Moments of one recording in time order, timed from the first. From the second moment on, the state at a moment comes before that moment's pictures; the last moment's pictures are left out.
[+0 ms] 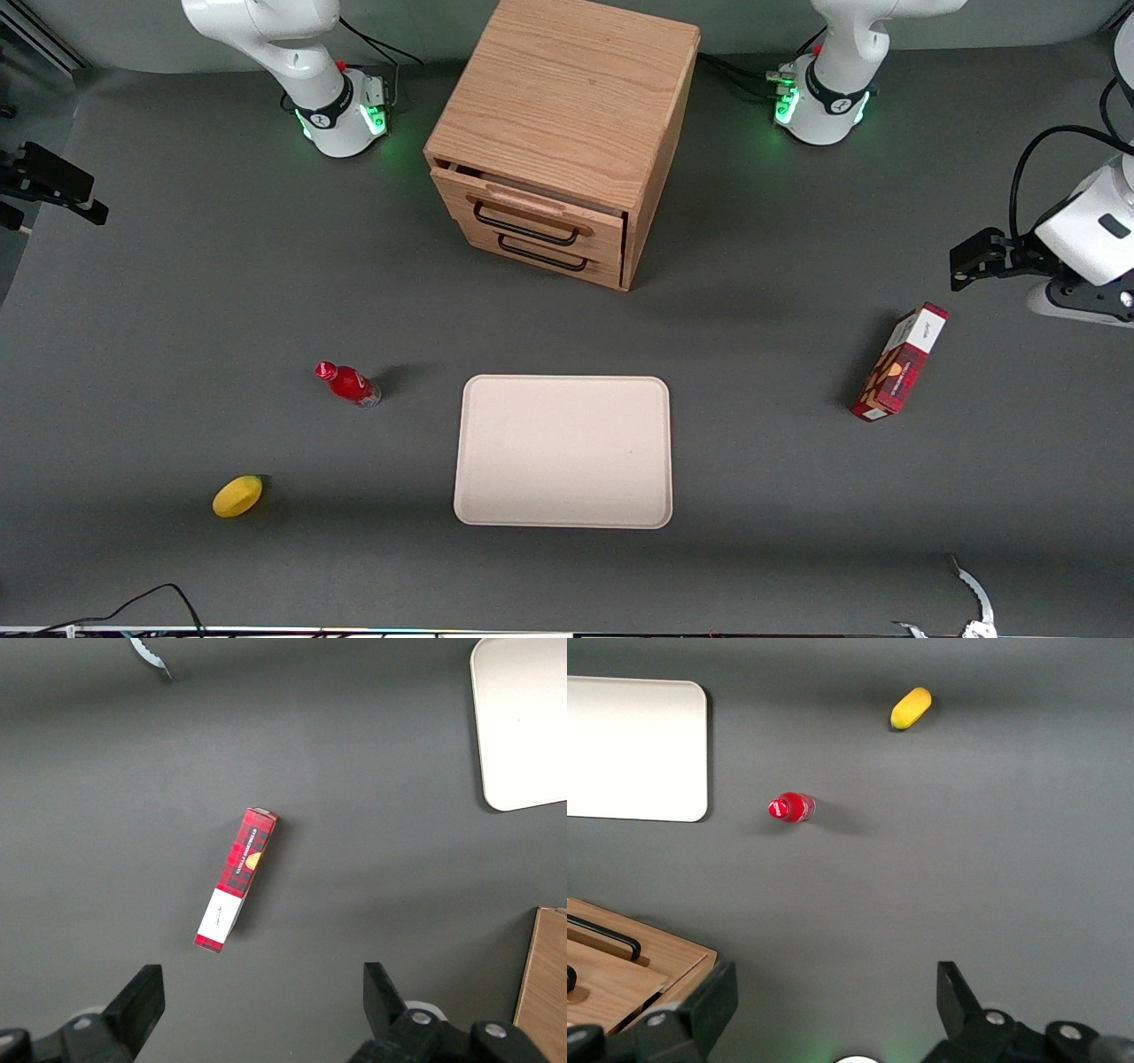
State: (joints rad) arm 0.01 0.03 -0.02 -1.32 0.02 1.36 -0.02
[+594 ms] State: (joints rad) arm 0.01 0.05 -0.02 -1.32 0.02 1.36 0.02
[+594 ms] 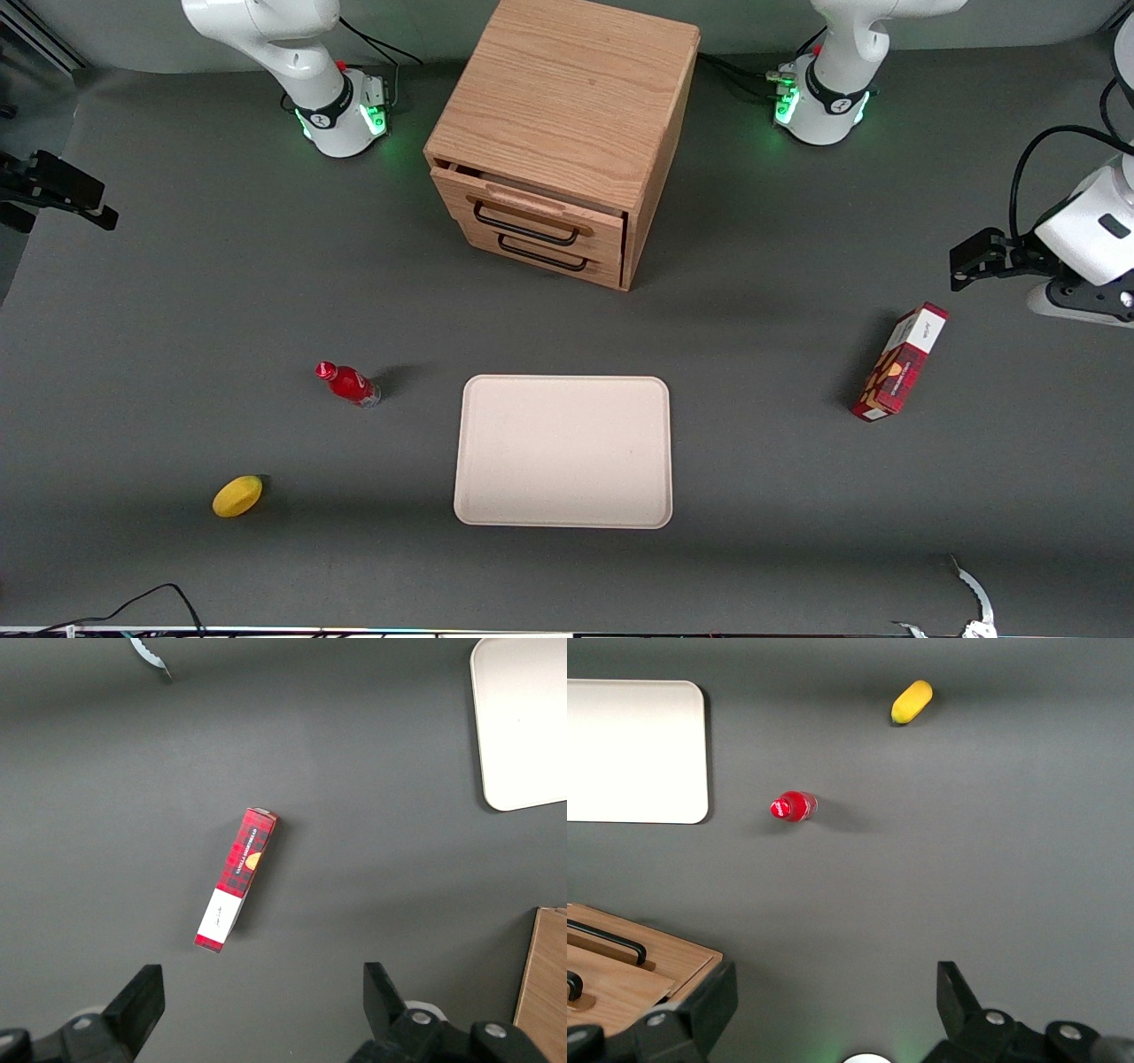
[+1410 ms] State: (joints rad) arm 0.02 0.13 -0.01 -1.32 0.03 1.42 0.02
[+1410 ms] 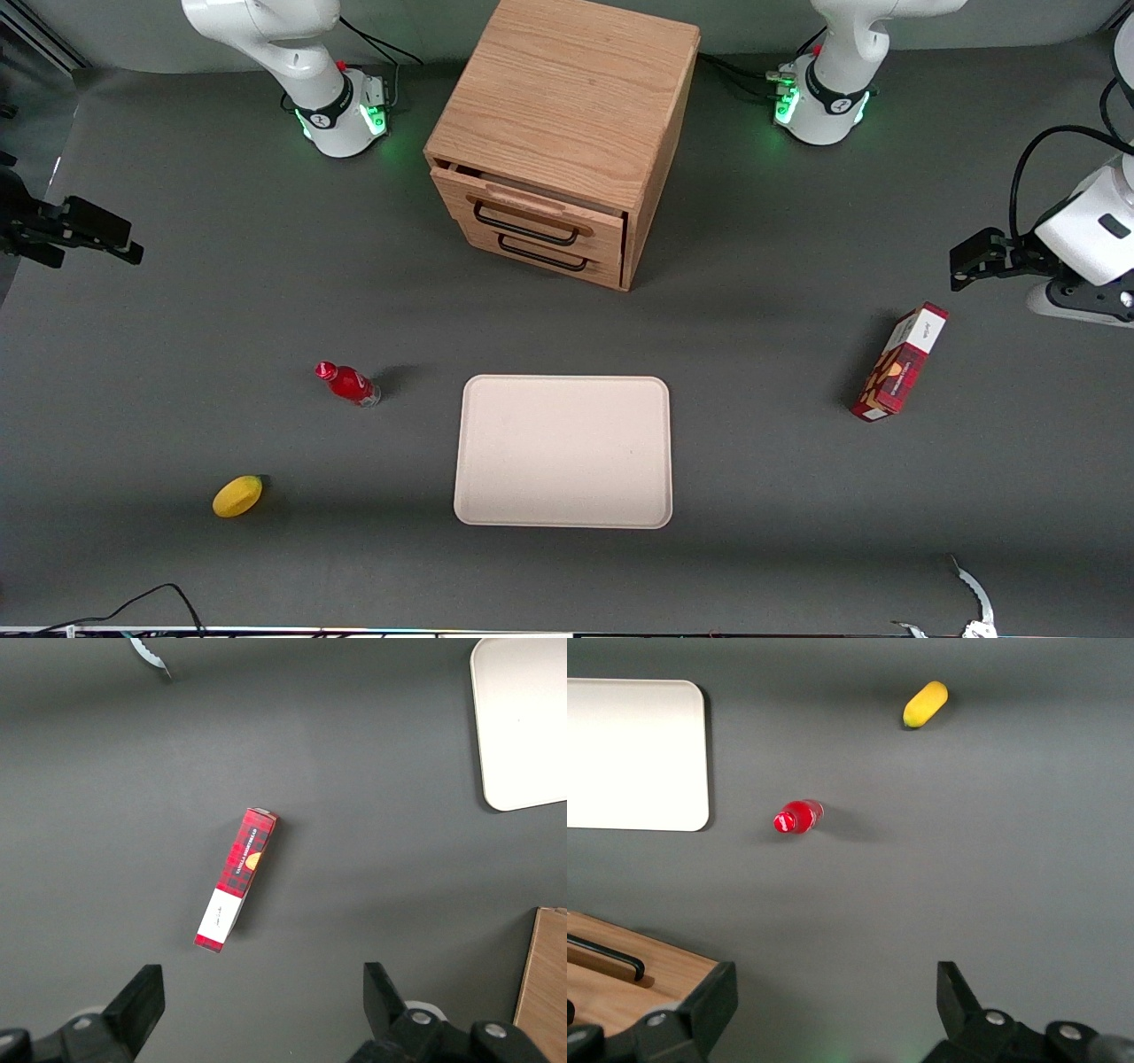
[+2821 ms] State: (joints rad) arm 0.03 0.27 0.19 -1.66 -0.10 1.91 0.27
